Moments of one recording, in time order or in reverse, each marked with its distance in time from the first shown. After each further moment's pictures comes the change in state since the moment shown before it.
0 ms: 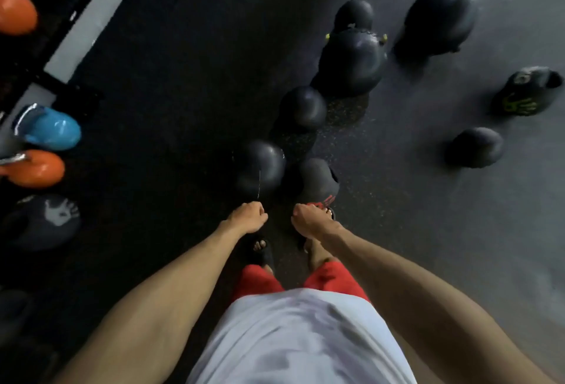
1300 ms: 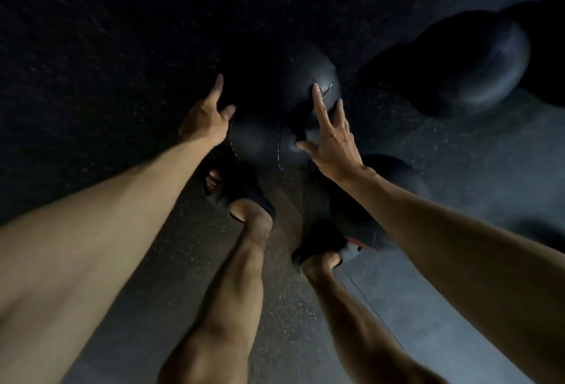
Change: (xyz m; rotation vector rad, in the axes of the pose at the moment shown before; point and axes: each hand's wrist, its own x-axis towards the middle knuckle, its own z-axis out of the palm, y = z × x) left_hand 0.439 -0.279 0.058 -0.676 0.308 -0.481; right_hand 0.500 -0.044 0.104 -0.109 0.010 -0.267
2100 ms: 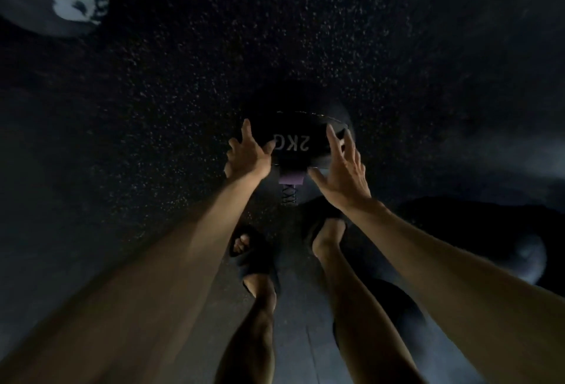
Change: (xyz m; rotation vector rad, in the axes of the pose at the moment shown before) left_hand 0.067 -0.018 -0.141 -0.354 0.126 -0.377; right_hand 0.148 -0.202 -0.026 -0.293 -0.073 -0.243
